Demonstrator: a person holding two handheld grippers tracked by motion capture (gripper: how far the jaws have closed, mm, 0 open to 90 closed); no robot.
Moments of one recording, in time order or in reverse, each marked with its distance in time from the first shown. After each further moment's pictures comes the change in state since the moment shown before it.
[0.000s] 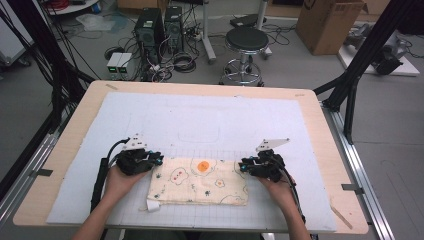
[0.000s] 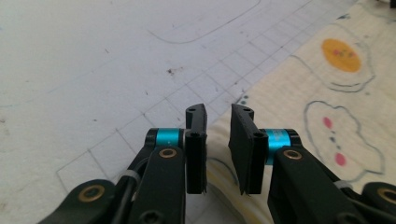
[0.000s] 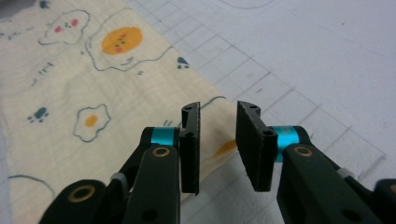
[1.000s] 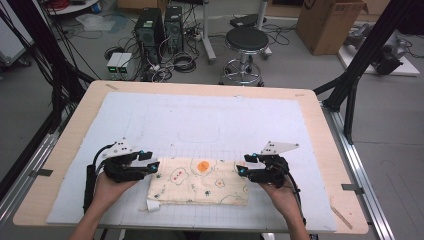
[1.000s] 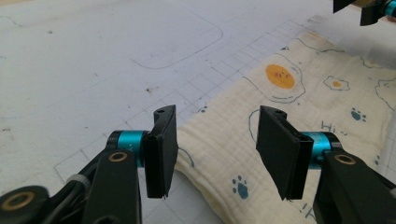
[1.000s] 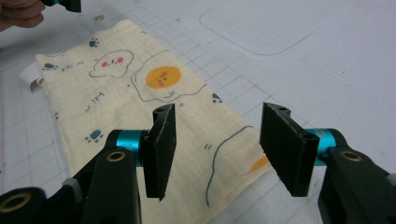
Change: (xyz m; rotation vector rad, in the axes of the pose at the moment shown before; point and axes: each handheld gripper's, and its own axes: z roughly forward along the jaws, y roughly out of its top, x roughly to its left) left arm -0.007 -0.003 -0.027 -0.109 -0.068 -0.002; right arm 0.023 0.005 -0.023 -0.127 0.009 -0.033
